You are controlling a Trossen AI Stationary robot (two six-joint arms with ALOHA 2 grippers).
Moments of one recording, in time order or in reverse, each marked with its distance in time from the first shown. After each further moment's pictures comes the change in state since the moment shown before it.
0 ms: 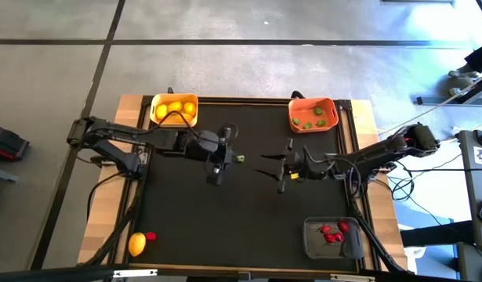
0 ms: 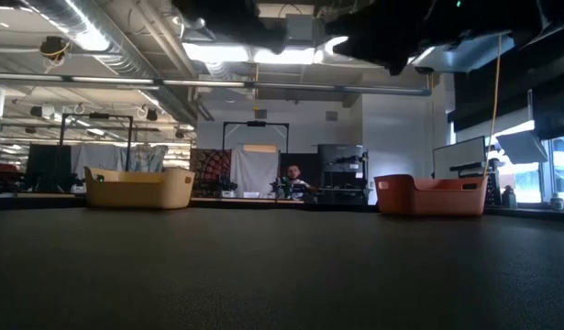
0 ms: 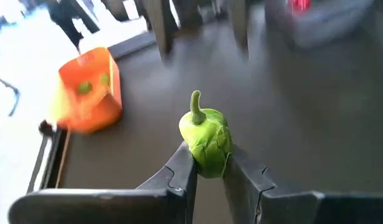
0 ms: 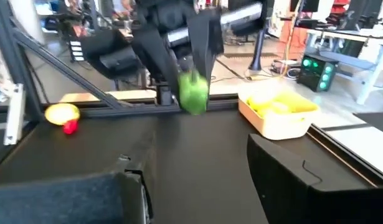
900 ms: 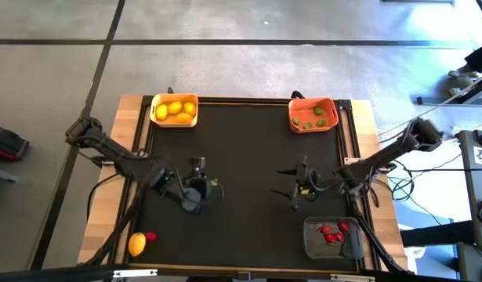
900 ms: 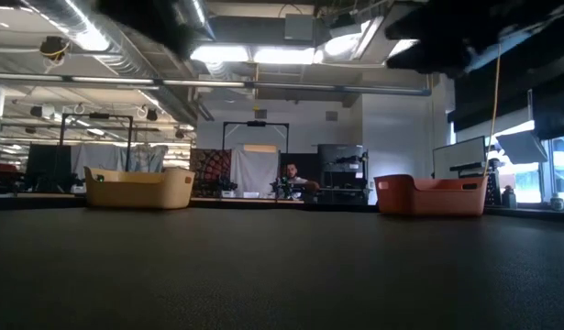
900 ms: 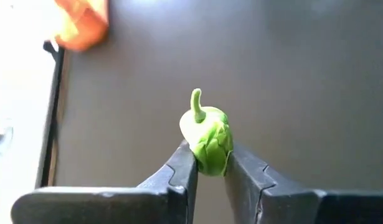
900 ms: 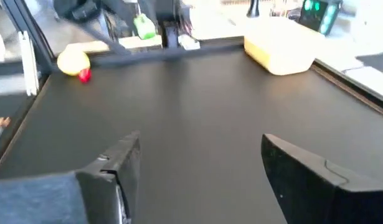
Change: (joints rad) left arm -0.442 -0.012 0.000 -0.453 -0.477 -0.441; right arm 0.282 -0.122 -0.001 -0.435 0.277 0.290
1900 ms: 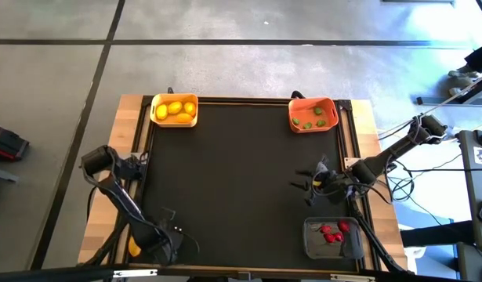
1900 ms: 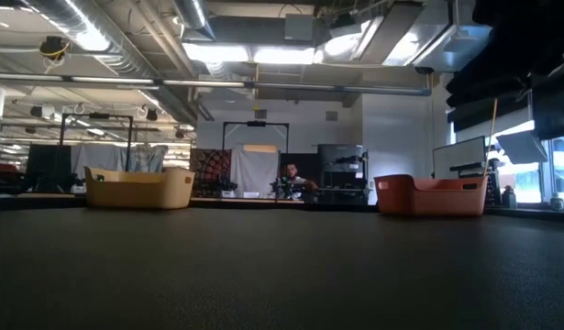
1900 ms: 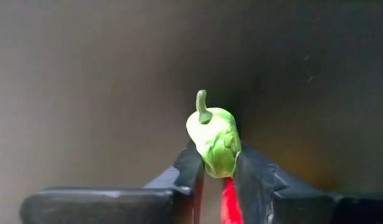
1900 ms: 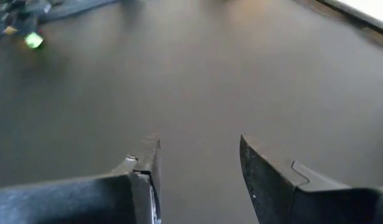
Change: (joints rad) left arm -0.451 0.420 0.000 -0.201 0.711 -0.544; right arm 0.085 -0.194 -0.001 -0.584 0.040 0.448
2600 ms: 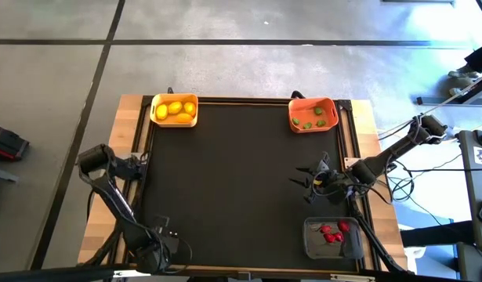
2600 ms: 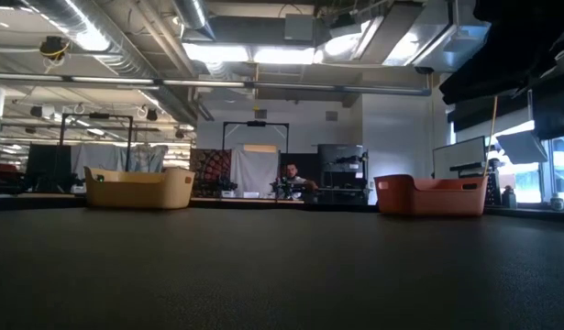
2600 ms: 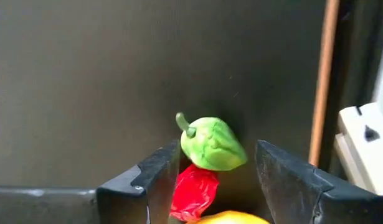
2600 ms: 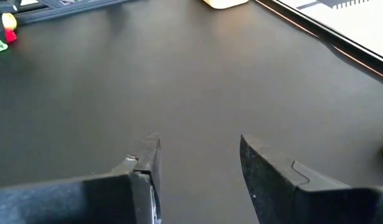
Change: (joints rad) left arm -0.066 -0.037 0.000 0.116 0.004 -0.226; right arm 0.000 0.000 0.000 -0.019 0.077 -0.029
